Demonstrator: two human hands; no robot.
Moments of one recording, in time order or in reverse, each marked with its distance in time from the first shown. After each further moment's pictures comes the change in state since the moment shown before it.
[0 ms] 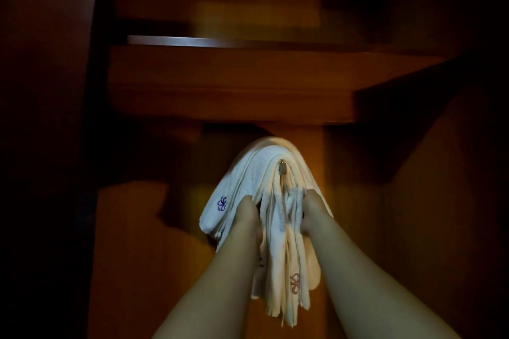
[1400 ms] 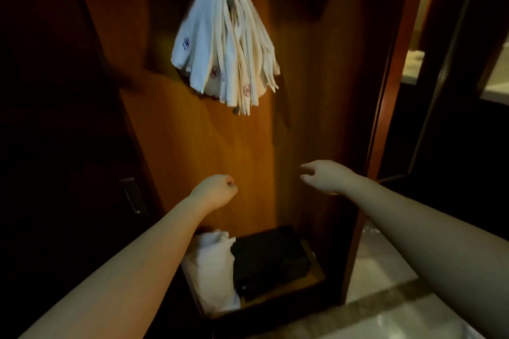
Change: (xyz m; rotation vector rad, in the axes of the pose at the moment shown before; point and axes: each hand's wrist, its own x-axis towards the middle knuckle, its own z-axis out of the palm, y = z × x) left_hand -0.291 -0.157 -0.225 1.754 -0.409 0.092; right_hand -0.371 0.136 -0.246 -1.781 -0.157 0.026
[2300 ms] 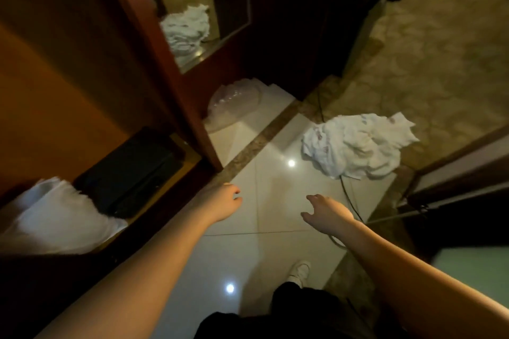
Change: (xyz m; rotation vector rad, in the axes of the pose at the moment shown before) left_hand -0.061 0.277 0.435 0.237 -0.755 0.383; right_hand -0.338 0.402 0.246 0.156 -0.399 0.712
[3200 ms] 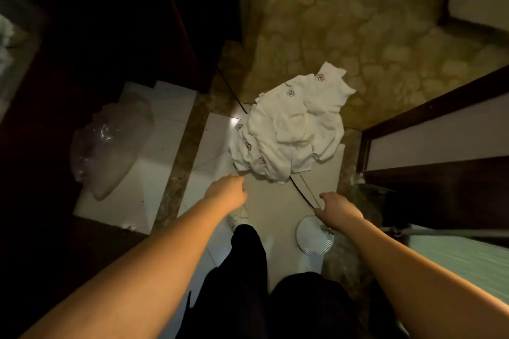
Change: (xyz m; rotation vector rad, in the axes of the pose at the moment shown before) left_hand 0.532 0.270 -0.003 0.357 -0.372 0.276; right_hand 0.303 0.308 -0.099 0.378 -0.187 0.574
